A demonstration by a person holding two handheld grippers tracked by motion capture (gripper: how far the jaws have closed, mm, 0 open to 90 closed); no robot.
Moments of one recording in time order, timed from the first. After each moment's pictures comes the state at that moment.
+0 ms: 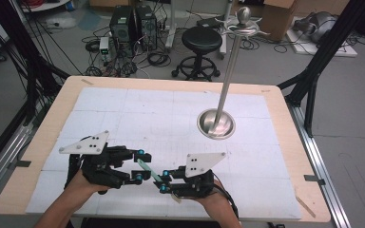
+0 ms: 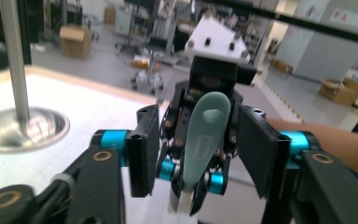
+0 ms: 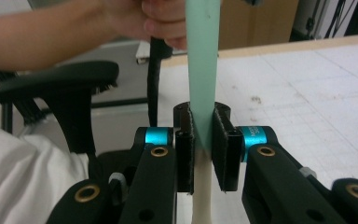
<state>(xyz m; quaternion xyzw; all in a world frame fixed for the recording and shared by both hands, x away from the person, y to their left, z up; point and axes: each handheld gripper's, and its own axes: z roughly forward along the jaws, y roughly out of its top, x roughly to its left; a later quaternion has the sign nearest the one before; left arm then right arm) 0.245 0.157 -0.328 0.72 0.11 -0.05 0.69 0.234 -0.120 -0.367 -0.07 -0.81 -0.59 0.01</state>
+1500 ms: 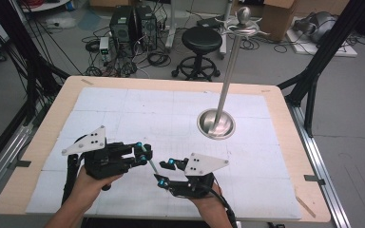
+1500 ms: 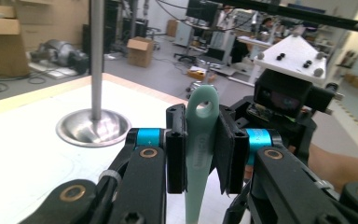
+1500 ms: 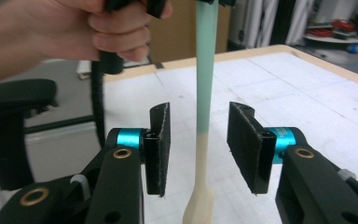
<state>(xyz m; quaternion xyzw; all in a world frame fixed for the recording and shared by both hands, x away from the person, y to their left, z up) 0.245 0.153 -0.325 0.71 0.20 0.06 0.67 0.226 -0.115 -0.368 -0.16 -0.79 -0.59 -0.10</state>
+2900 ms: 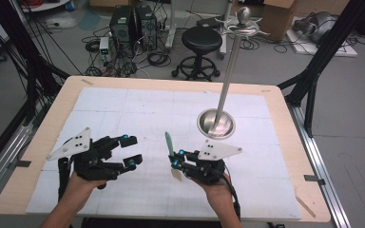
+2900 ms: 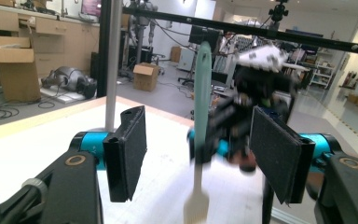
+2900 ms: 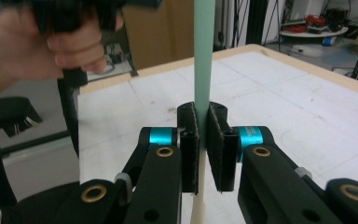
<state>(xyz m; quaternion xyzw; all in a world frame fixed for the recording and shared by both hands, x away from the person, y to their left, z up) 0.246 0.186 -0.341 0.68 0.19 0.07 0.71 0.254 -0.145 -0.359 -0.20 -0.77 -0.60 -0.10</state>
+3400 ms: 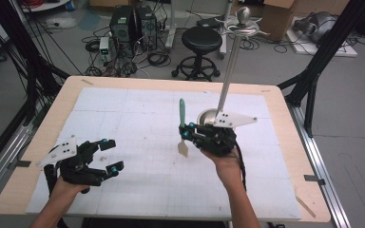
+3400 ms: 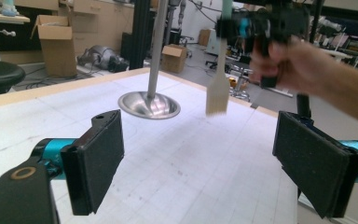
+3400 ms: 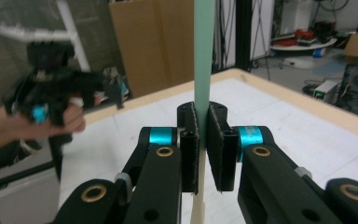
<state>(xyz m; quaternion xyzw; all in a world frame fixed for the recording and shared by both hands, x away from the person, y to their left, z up) 0.247 0.227 -0.377 0.69 0.24 0.10 0.68 0.305 -0.167 -0.315 -0.22 -0.74 -0.62 -0.09</state>
